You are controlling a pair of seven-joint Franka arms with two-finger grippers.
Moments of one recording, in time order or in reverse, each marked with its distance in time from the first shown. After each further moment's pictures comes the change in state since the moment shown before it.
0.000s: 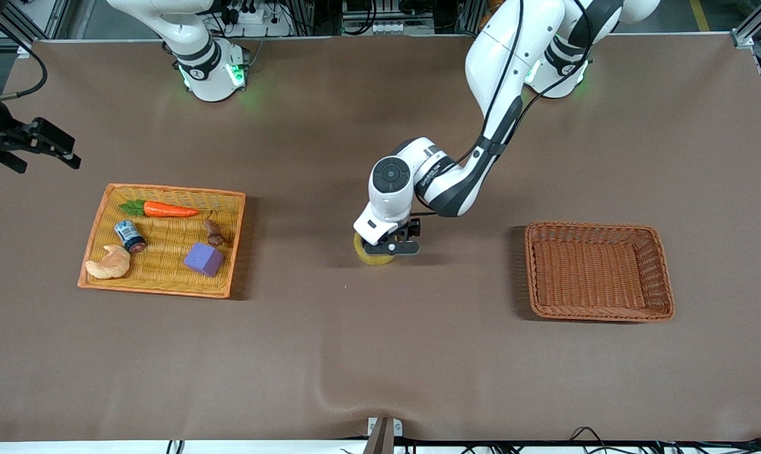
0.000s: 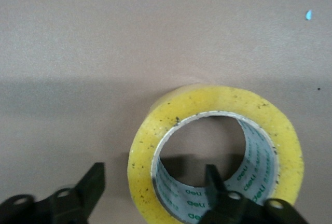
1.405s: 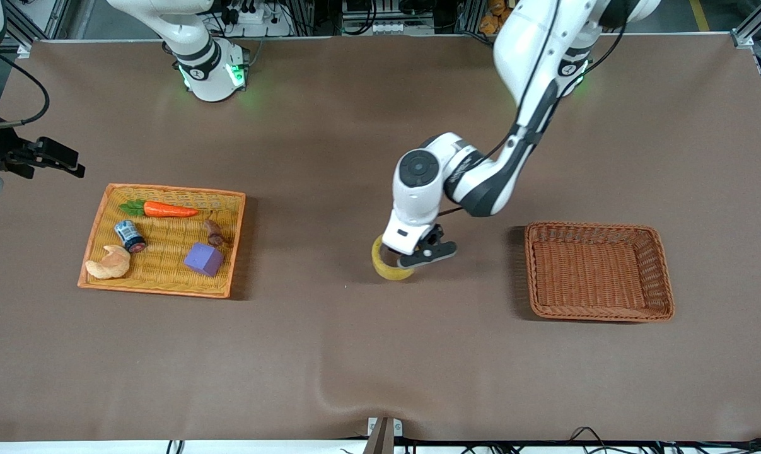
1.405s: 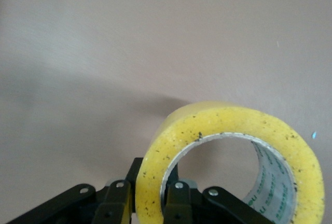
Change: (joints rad) left arm 0.108 -0.200 0.006 -0.127 0.099 0.001 -0.243; right arm -0.013 0.102 -0.017 0.057 -0.005 -0.074 0.022
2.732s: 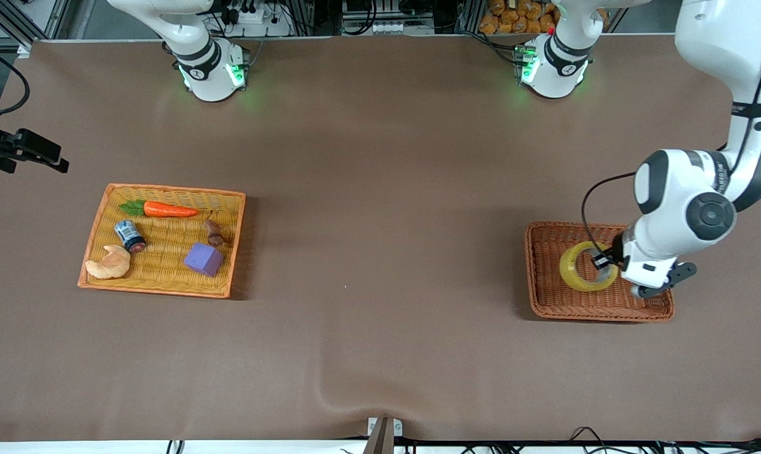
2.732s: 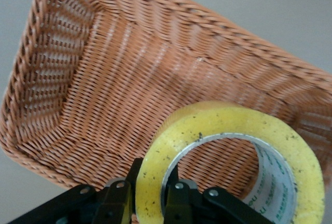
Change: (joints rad) left arm 0.649 -0.231 0.003 -0.288 -0.076 -0.119 0.571; right arm -0.008 0.002 -0.008 0.066 -0.001 -0.038 0.002
